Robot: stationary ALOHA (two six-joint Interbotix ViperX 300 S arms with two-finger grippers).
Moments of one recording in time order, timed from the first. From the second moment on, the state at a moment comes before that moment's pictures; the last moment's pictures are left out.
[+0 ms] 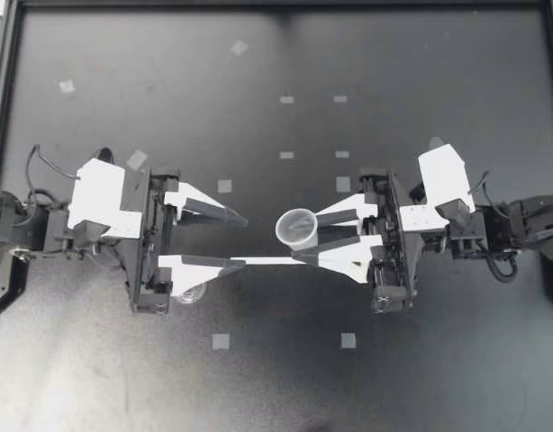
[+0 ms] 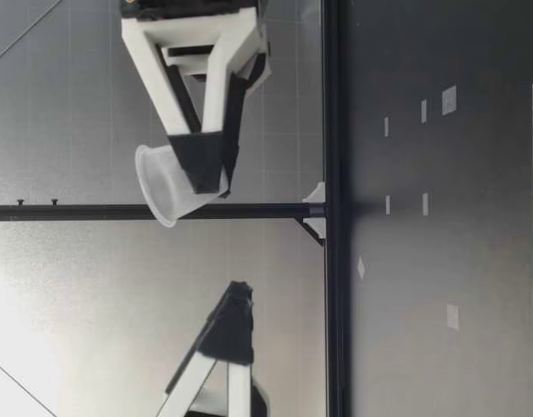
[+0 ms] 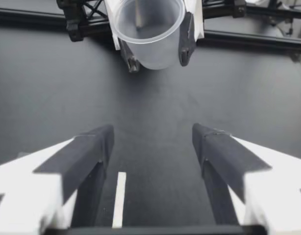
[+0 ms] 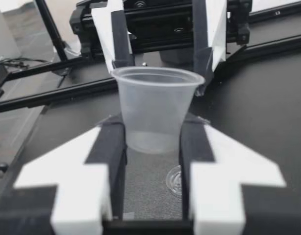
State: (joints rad) left arm -0.06 -0.17 1.02 -0.04 -0.69 -0.08; right arm -0.01 0.00 0.95 -0.04 -0.94 0.25
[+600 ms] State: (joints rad) left arm -0.06 -0.17 1.02 -0.04 -0.69 -0.08; right arm -0.01 0.01 0.95 -0.05 -0.94 0.25
